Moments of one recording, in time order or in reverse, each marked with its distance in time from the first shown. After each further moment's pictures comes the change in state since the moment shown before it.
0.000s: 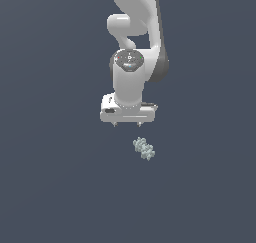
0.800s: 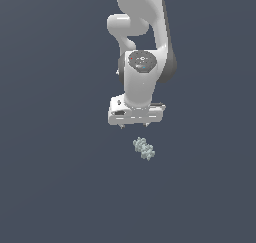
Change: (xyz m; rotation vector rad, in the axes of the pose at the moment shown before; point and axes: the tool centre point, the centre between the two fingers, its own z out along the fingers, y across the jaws) arm 0.006 -0.028 0.000 -0.007 0.008 -0.080
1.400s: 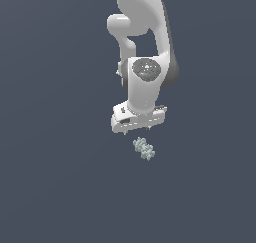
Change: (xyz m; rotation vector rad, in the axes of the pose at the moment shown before) arm 0.015 -0.011 0.013 0.002 0.006 -0.159
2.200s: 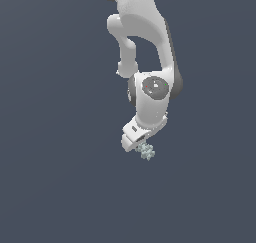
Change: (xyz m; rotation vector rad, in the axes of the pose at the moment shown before) arm 0.036 -0.023 0.035 0.014 0.022 -0.381
